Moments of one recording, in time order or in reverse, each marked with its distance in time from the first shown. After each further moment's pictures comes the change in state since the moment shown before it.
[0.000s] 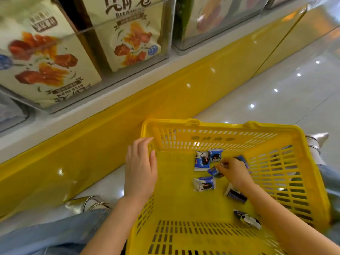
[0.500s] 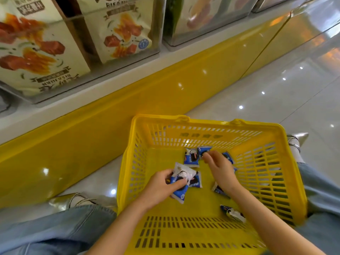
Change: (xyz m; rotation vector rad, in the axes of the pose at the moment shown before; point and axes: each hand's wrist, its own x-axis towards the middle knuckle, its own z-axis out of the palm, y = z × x) left_hand -0.037 0.029 0.039 -0.749 -0.777 -0.466; right_hand -0.039 -0.034 -0.008 0.300 0.047 -0.099
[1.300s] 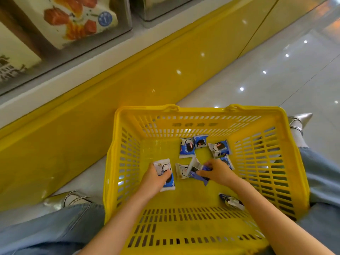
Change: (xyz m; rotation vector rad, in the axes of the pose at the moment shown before) left_hand 0.033 -0.030 0.011 0.085 0.217 -0.307; right_hand 0.010 0.052 -0.003 -0.278 -0.385 0.270
